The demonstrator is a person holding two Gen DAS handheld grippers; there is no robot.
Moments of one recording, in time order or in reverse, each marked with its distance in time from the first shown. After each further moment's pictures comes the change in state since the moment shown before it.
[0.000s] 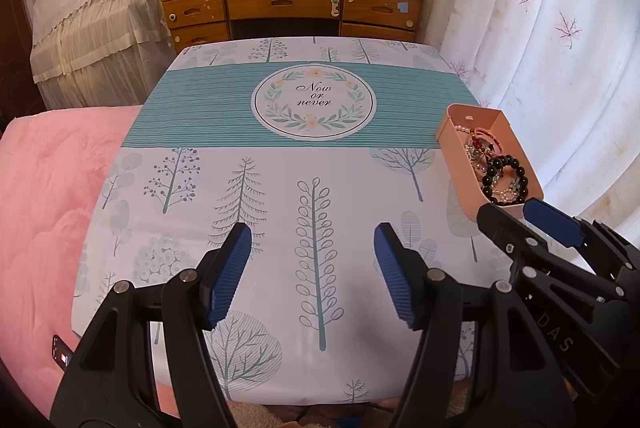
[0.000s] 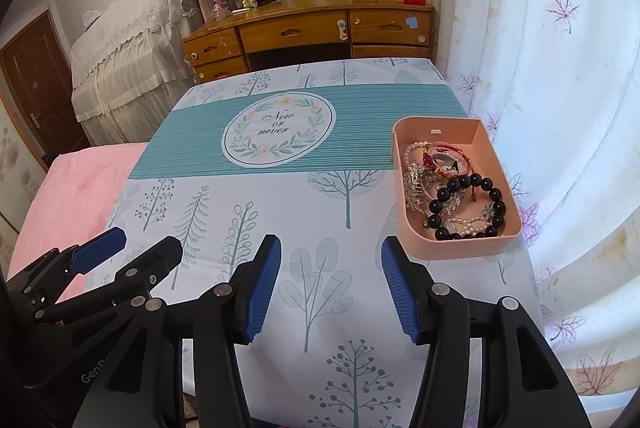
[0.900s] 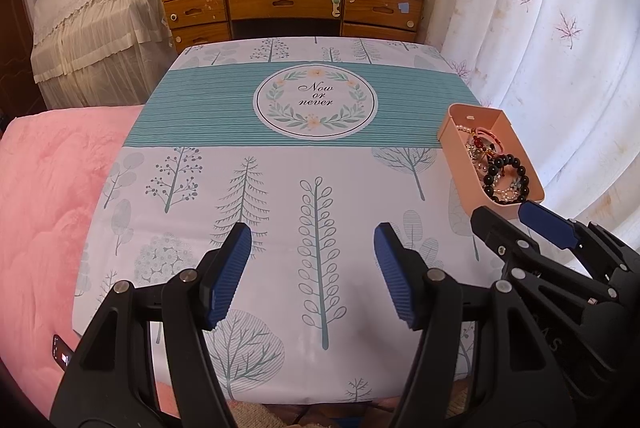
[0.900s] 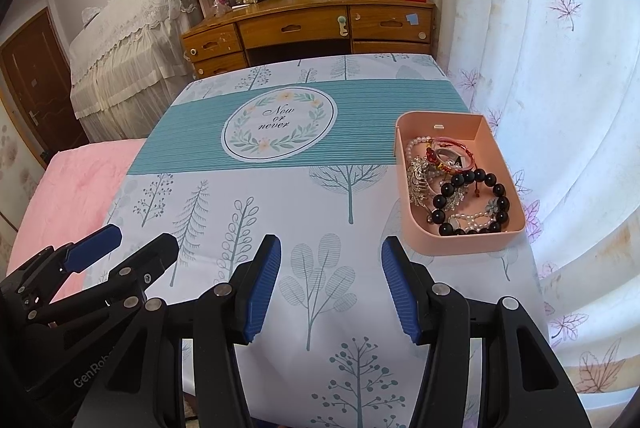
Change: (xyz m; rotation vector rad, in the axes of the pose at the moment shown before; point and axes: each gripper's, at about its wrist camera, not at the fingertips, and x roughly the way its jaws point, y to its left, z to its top) left arm 0.000 0.004 -0.001 -0.002 -0.001 0.002; right arm 0.006 -0.001 -0.002 -0.008 0.014 -0.001
